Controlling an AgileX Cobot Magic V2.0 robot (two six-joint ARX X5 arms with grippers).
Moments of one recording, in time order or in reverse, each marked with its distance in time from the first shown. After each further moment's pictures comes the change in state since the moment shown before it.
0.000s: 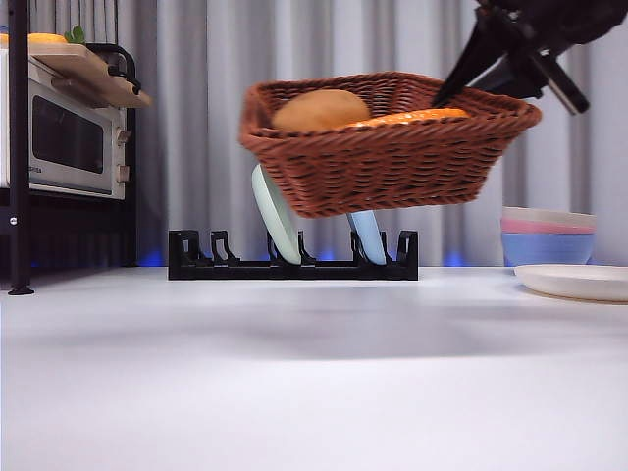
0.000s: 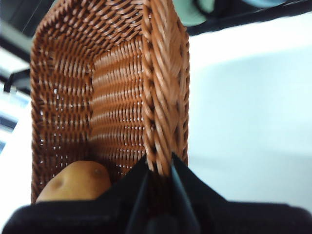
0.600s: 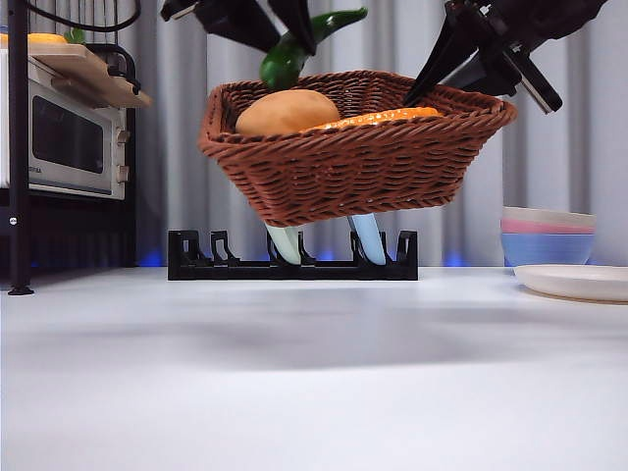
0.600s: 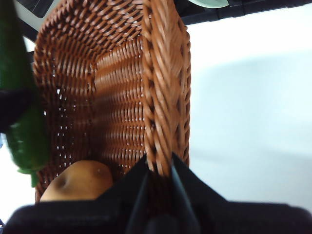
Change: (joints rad) left arm 0.042 0.169 -0.002 -0.045 -0.273 -0.043; right arm 0.076 0.000 0.000 -0.003 0.026 0.010
